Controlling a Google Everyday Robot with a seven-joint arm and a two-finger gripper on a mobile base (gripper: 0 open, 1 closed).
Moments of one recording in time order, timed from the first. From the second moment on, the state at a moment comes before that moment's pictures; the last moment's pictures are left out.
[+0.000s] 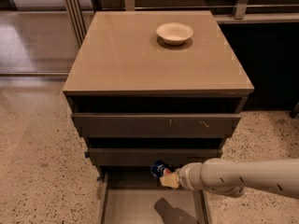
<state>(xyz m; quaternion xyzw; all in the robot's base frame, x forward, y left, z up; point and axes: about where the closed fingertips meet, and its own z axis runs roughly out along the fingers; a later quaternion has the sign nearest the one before) 0.482 -0.102 0.470 -0.21 0.93 0.17 0.26</state>
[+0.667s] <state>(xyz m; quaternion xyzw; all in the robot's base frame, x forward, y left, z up) 0.496 -0.120 0.396 -0.16 0.95 0.16 0.21</state>
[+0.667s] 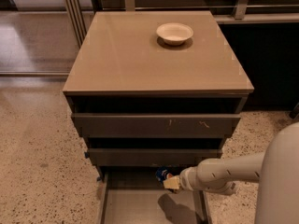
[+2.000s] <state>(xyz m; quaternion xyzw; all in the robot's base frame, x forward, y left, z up) 0.495 -0.136 0.321 -0.09 0.94 0.25 0.19</state>
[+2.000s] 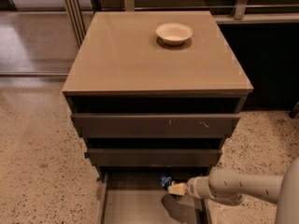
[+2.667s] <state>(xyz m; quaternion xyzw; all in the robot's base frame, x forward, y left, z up) 0.492 -0.144 0.236 -0.03 0.94 0.30 0.15</state>
